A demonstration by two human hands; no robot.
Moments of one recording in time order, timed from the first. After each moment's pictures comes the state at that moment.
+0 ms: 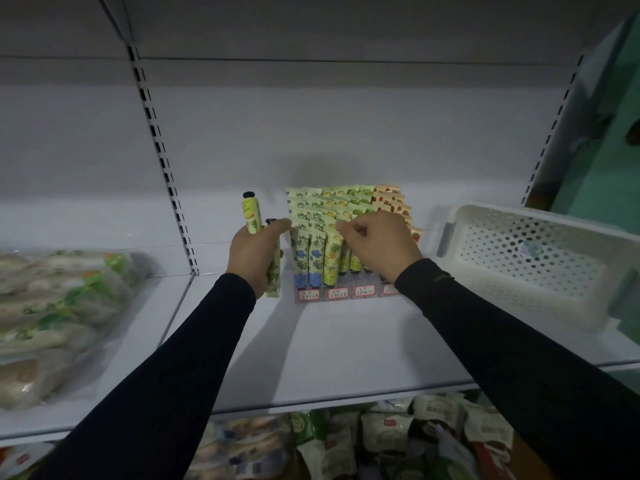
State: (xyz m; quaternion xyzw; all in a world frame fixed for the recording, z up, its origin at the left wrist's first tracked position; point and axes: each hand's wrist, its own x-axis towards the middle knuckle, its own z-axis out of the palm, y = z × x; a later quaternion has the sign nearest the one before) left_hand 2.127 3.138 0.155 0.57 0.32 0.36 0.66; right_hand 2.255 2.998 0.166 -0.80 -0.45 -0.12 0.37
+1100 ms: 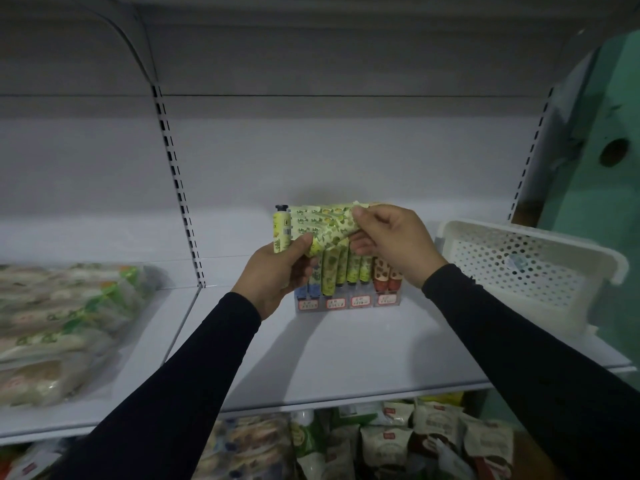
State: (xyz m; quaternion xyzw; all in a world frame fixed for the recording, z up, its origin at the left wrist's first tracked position) left_hand 2.107 3.100 0.167 0.61 0.21 0.27 0.72; right_hand 2.233 2.956 0.201 -0.66 -0.40 0.09 0.63
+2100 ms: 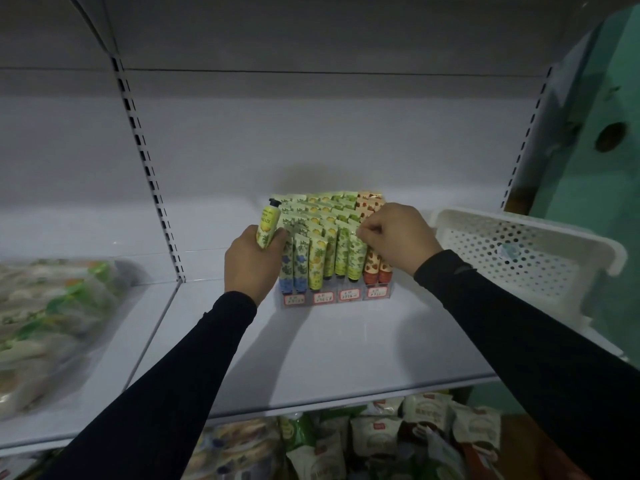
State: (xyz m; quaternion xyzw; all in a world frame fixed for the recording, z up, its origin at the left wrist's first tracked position) left_hand 2.130 3.111 0.151 0.77 0.33 0.41 0.37; right_hand 2.280 2.958 0.187 -0.83 -0.46 -0.16 0.27
